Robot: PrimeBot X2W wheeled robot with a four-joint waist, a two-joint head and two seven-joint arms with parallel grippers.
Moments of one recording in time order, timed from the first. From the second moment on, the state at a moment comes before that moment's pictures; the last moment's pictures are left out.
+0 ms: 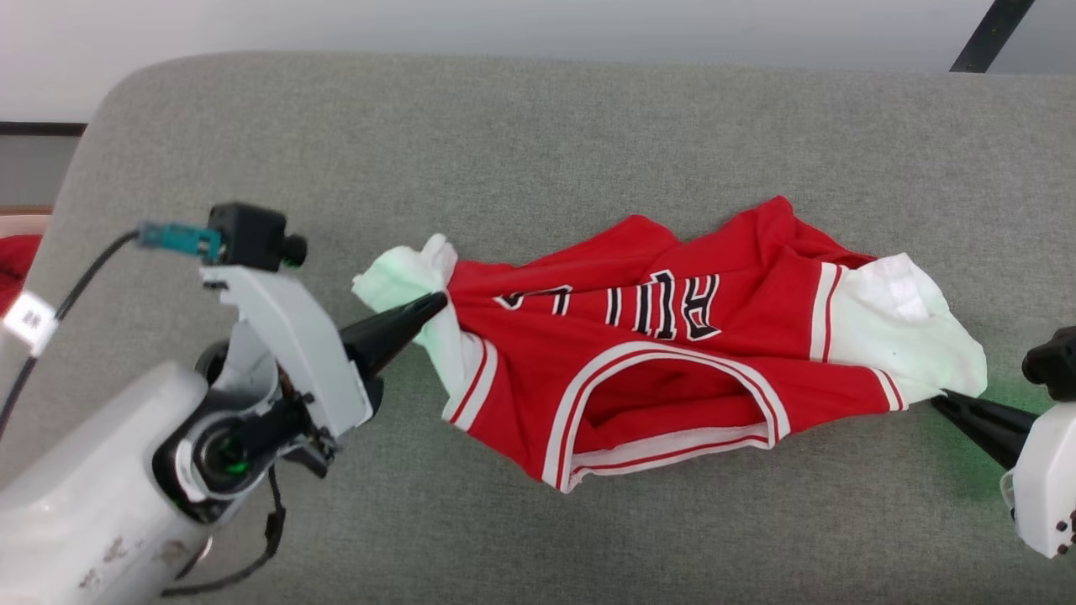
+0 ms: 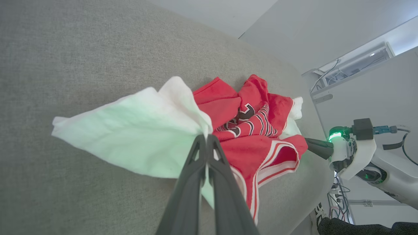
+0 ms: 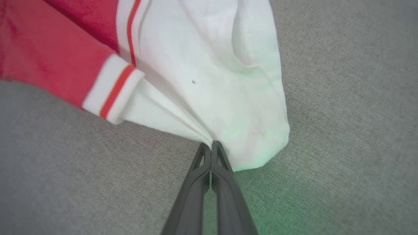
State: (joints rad) left arm -0.76 0.74 -0.86 0.06 -1.56 0.06 0.26; right arm -0.66 -0.96 1.06 0.27 1.01 0.13 0.05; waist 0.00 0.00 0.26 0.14
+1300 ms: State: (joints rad) left arm -0.86 0.75 -1.03 0.13 -1.46 0.12 0.55; right arm -0.64 -0.86 1.08 0.26 0.97 0.13 0.05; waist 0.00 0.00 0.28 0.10
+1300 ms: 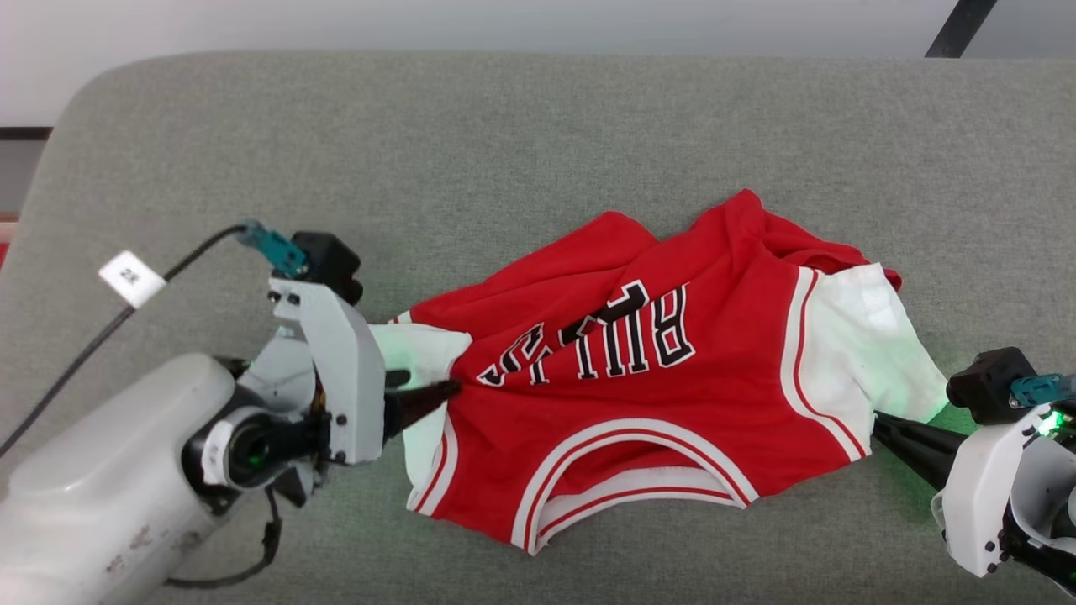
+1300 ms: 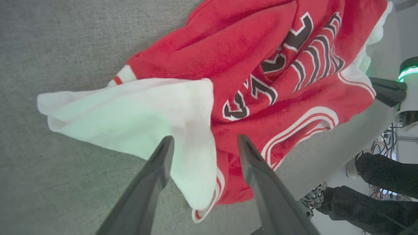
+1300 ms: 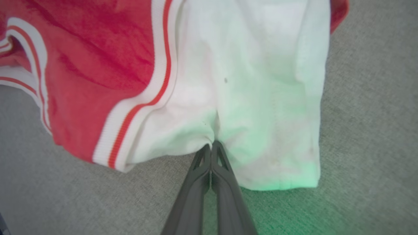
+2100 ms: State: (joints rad) left arm -0.84 0.77 -1.05 0.12 -1.44 0.16 0.57; right arm -0.68 -0.86 1.10 0.26 0.96 0.13 0.04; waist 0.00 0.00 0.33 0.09
